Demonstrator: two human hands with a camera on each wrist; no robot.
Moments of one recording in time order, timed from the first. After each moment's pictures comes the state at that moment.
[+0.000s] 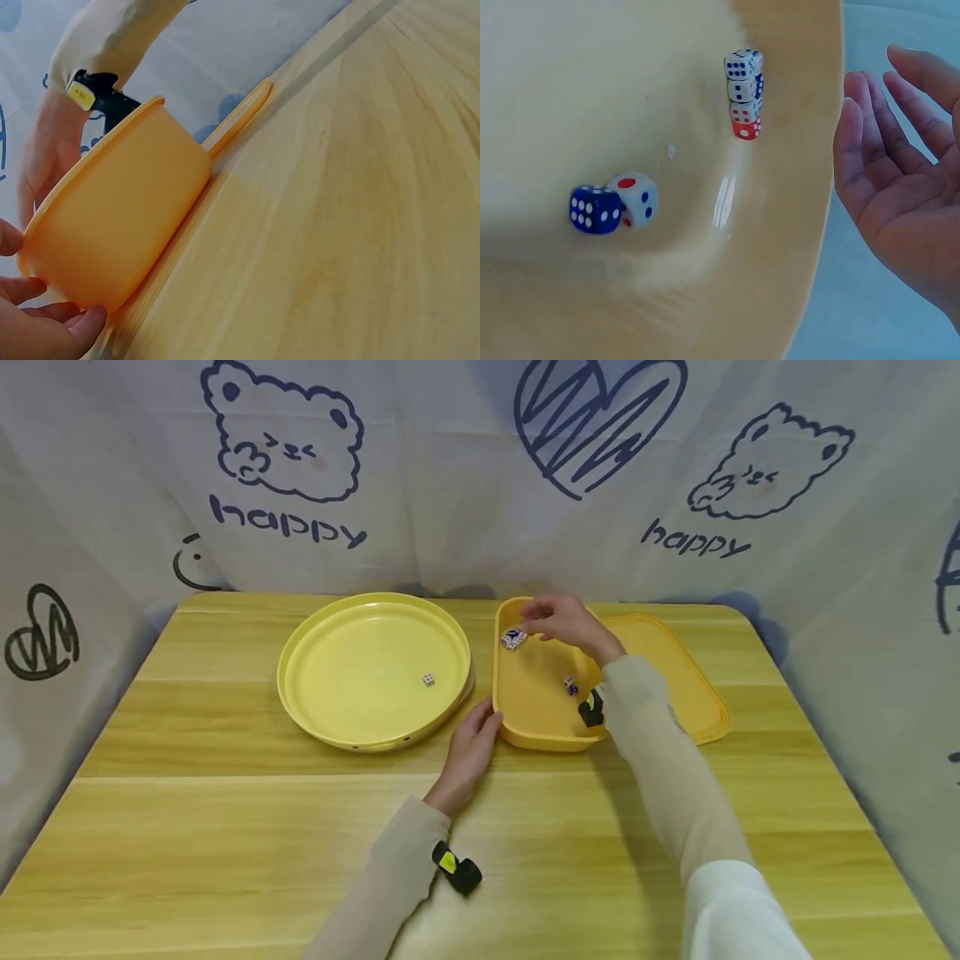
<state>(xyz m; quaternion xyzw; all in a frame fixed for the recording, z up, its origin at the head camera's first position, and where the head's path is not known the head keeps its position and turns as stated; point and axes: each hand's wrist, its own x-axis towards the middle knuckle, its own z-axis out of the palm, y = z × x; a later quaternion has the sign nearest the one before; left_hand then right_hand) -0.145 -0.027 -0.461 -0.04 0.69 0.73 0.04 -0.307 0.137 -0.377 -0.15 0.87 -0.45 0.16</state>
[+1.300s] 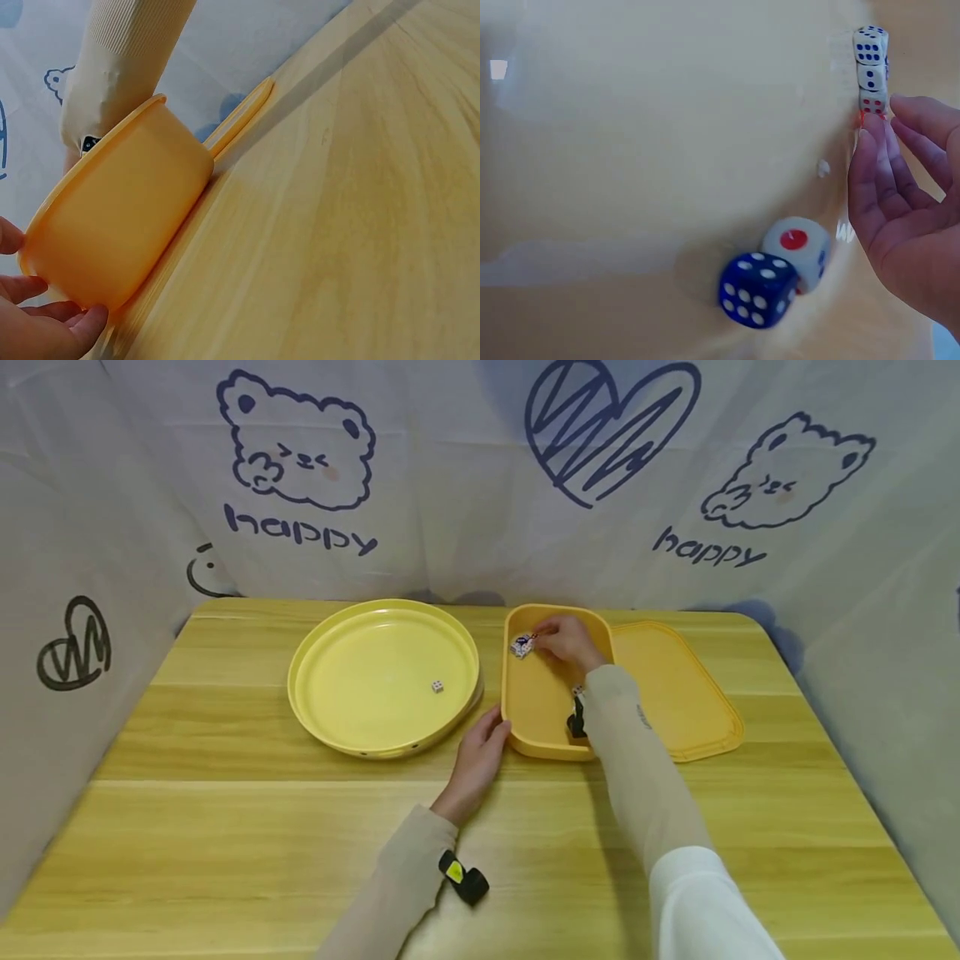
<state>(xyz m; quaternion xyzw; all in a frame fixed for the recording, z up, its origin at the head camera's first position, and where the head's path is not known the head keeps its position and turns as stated) -0.148 -0.026 -0.460 -0.03 0.69 0.72 0.04 -0.337 0.131 -0.431 -0.06 0.89 -0.44 0.11</state>
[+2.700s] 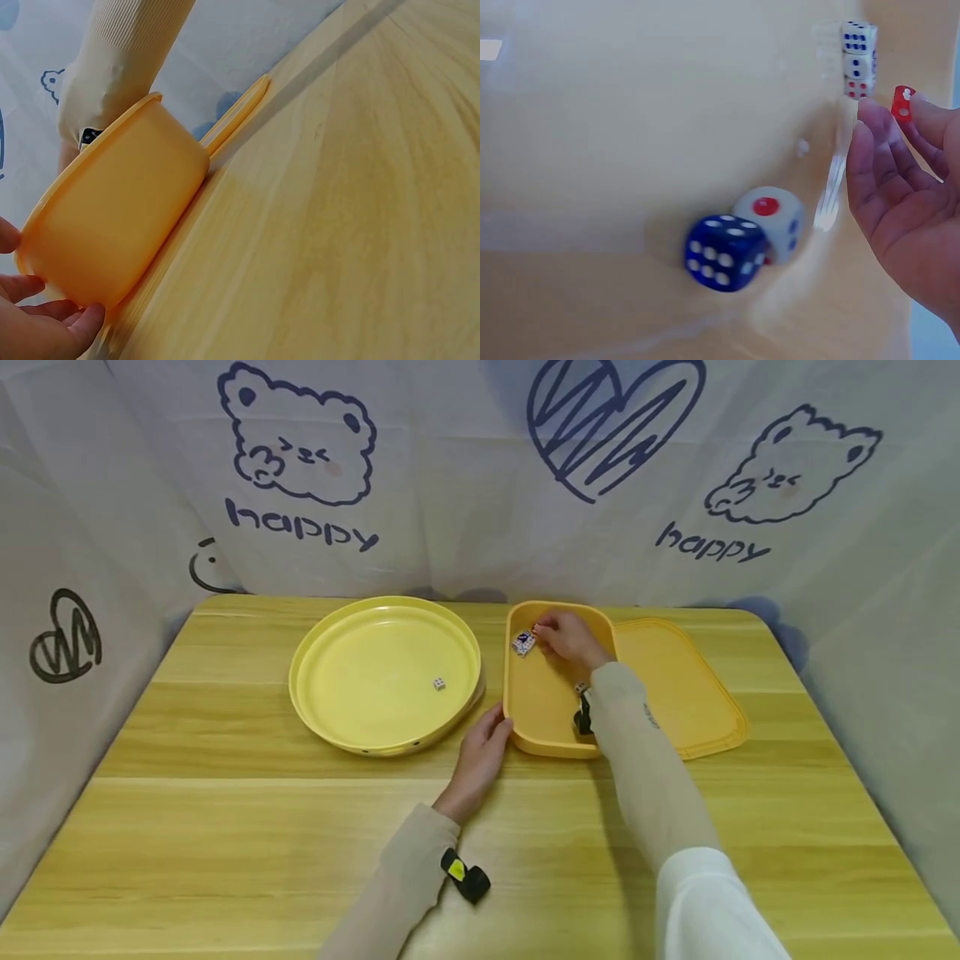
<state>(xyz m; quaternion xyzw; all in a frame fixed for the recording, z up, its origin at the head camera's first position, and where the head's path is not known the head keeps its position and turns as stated) -0.144 -0.024 -0.463 -0.04 0.70 0.71 0.03 -0.335 0.132 -0.431 -0.10 0.91 -0.39 0.11</state>
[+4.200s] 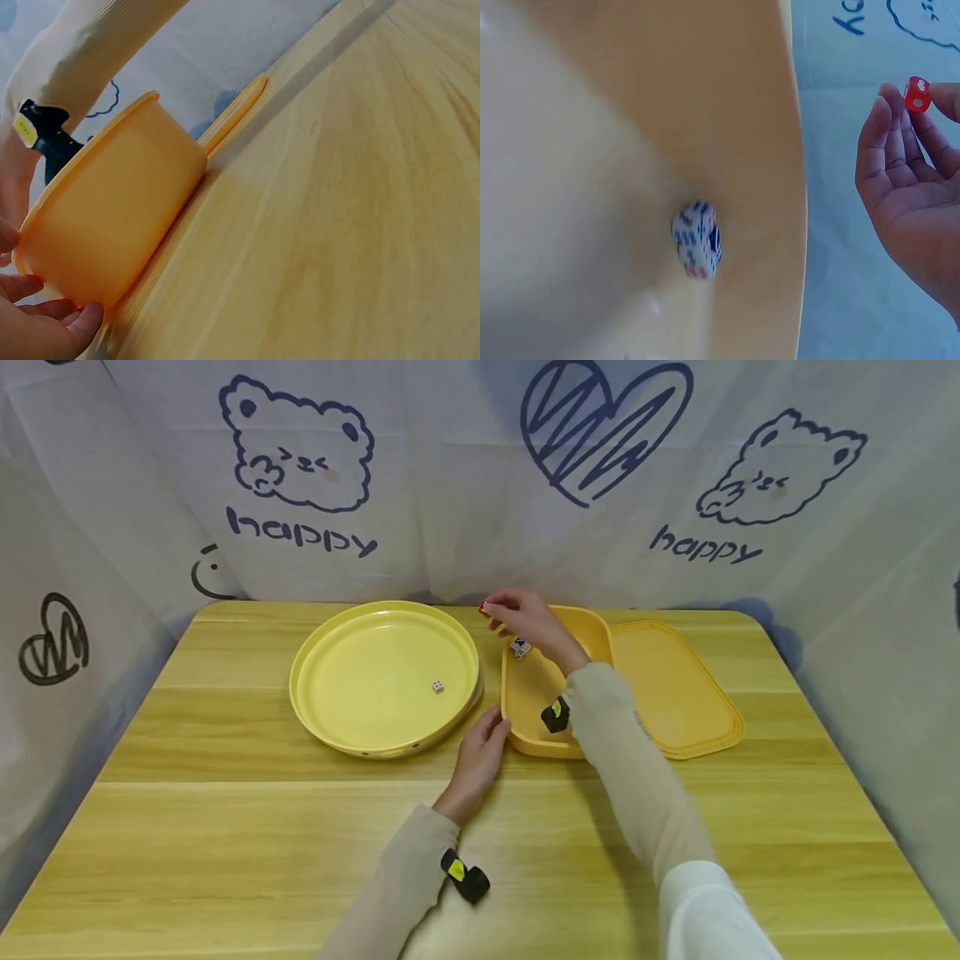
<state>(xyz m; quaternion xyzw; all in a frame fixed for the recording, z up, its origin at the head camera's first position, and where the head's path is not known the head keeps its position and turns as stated) -0.139 -0.026 -0.450 -0.03 0.70 0.71 0.04 -0.305 0.076 -0.373 -0.16 0.81 -0.55 0.13</state>
